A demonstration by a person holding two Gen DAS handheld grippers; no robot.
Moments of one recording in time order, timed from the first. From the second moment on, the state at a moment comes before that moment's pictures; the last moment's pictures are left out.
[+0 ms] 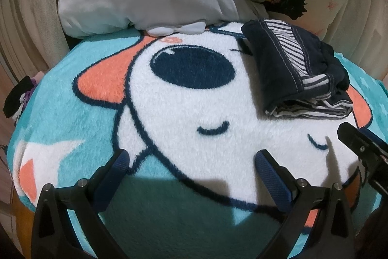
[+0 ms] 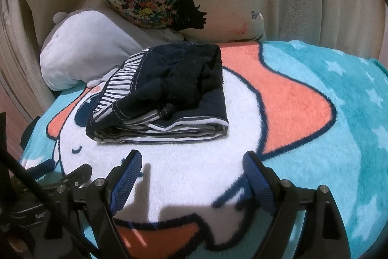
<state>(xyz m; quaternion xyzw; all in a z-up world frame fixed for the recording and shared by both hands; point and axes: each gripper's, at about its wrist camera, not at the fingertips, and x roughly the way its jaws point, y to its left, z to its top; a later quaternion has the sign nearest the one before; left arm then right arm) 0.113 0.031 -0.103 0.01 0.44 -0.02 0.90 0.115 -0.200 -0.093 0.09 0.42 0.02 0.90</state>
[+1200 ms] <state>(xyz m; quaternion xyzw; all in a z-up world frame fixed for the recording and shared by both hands) 0.131 0.018 -0.030 0.04 0.40 -0.06 0.91 0.145 -0.226 -0.051 0.08 0.40 0.01 0.91</state>
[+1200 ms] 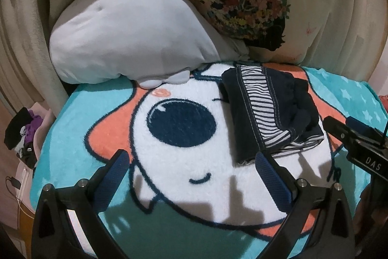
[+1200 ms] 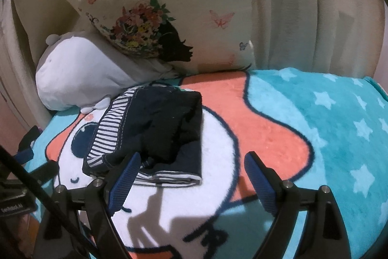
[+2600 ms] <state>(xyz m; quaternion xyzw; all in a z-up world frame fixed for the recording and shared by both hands) 0.245 -0.021 -0.048 -0.12 0.47 -0.24 0.84 0.265 -0.243 -0.075 0.30 0.42 0.19 0.84</state>
